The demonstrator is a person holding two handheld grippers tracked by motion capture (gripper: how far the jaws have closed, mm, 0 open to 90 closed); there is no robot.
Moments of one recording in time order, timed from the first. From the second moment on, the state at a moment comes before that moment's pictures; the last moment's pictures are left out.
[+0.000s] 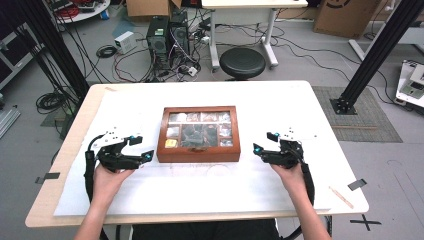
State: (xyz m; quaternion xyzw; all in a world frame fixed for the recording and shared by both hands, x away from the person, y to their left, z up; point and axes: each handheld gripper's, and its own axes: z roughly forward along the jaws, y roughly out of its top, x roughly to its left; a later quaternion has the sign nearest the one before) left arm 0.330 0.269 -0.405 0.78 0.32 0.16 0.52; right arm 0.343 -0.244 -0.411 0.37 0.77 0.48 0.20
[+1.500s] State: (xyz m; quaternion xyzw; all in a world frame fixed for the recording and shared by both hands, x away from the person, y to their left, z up) left arm 0.330 0.270 -0.404 0.78 0.33 0.16 0.51; right arm 0.353 -0.197 -0.423 0.31 0.84 0.44 0.11
